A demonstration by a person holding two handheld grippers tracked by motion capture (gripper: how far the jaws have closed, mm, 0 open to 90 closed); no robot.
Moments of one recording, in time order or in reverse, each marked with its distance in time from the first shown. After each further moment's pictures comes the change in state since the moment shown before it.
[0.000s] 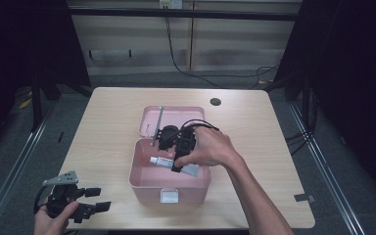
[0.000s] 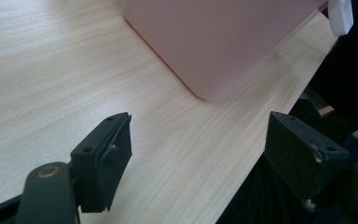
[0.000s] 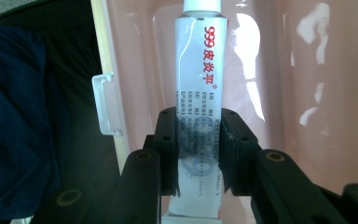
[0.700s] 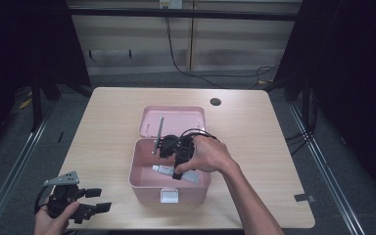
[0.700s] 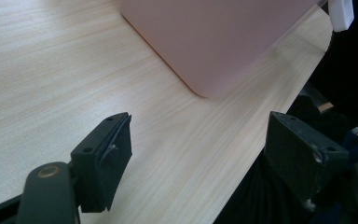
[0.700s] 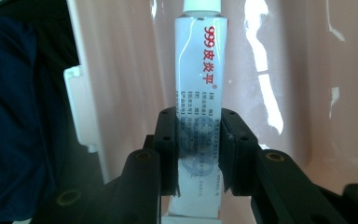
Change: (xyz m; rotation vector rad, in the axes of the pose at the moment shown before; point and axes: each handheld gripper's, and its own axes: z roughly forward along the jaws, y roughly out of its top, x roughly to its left) left arm -0.001 0.000 0.001 0.009 -0.004 0.003; right arm -0.007 -0.005 0.038 0.044 0.048 0.021
